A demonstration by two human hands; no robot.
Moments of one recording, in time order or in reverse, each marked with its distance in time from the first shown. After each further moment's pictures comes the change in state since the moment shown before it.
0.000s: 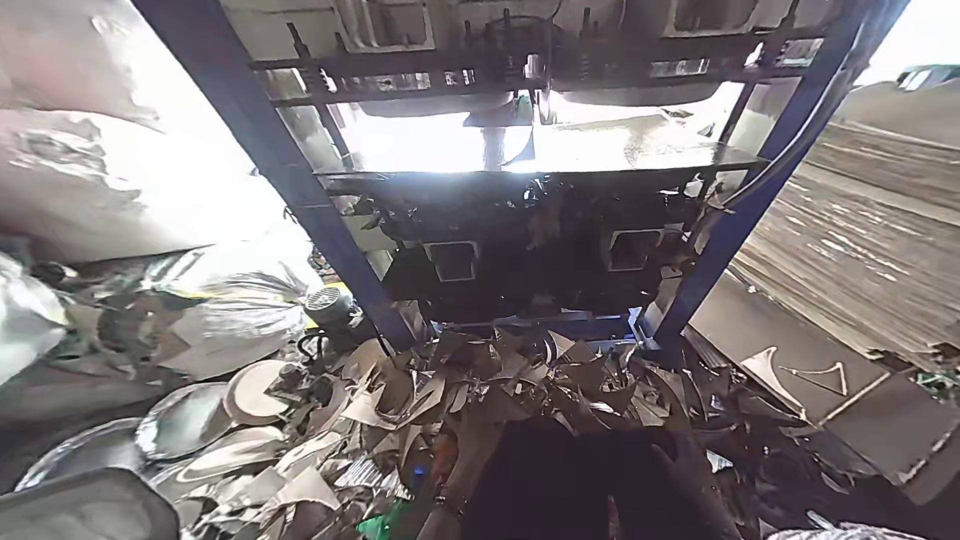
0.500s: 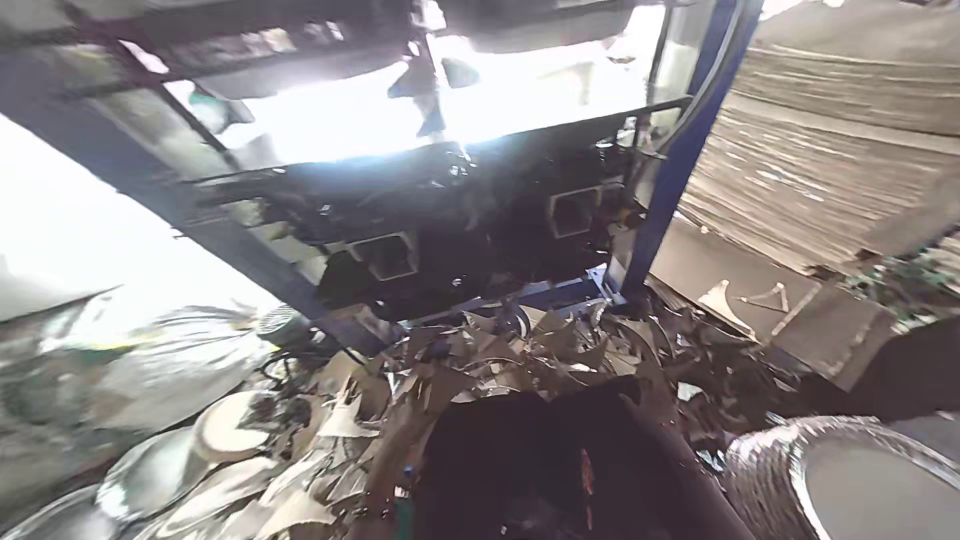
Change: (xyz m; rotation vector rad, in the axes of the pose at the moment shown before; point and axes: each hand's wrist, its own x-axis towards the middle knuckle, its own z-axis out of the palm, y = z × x) left_hand 0.012 -0.063 -0.061 -0.155 -0.064 -0.006; right_hand -0.009 -0.017 -0.012 -0.054 -0.081 0.058
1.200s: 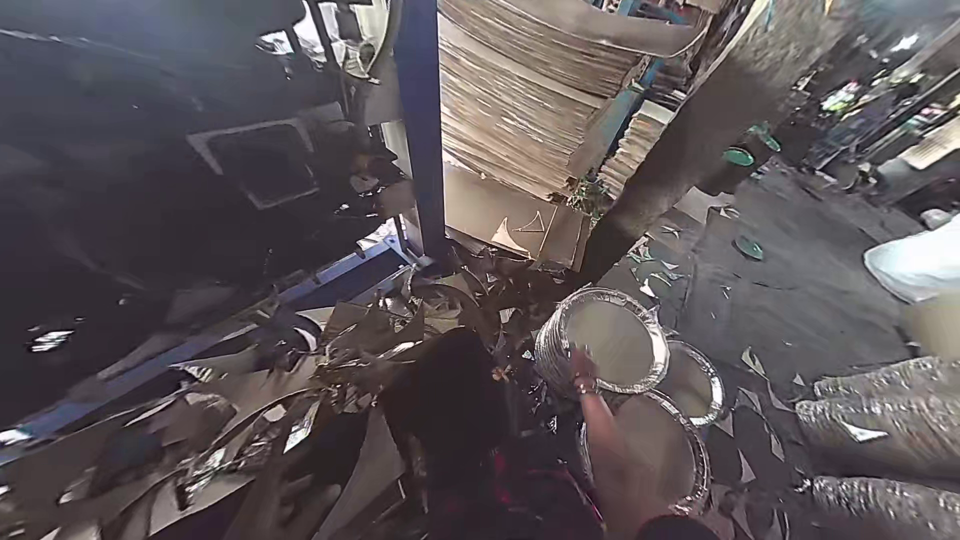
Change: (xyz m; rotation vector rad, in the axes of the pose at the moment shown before) left_hand -0.089 0.106 0.061 -0.140 -0.430 0.524; right_hand -0.075 0.231 -0.001 0.019 0.233 0.681
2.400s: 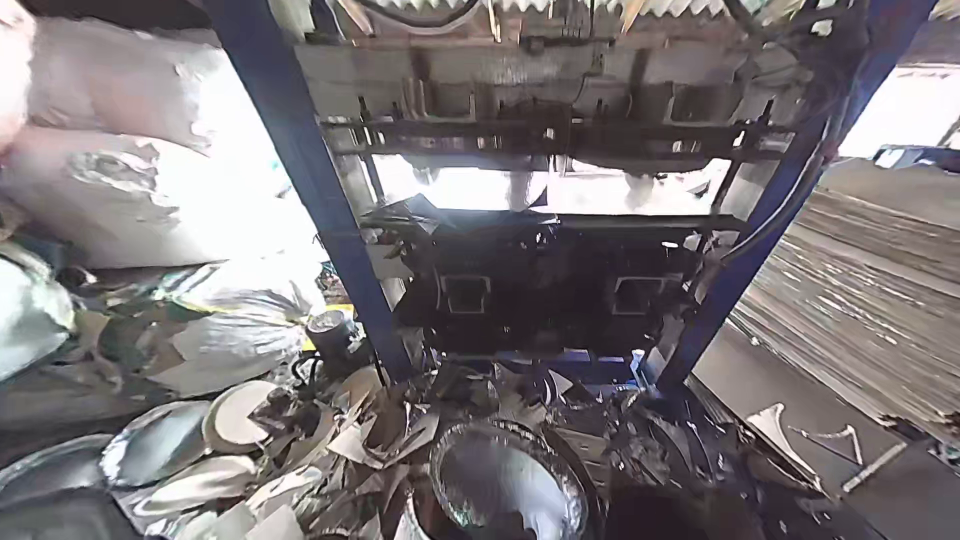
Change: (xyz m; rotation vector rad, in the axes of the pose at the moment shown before) left_hand -0.055 -0.024 0.028 0.451 0.367 0.429; right_hand -0.095 -0.234 -0.079 -0.053 -0.131 -0.889
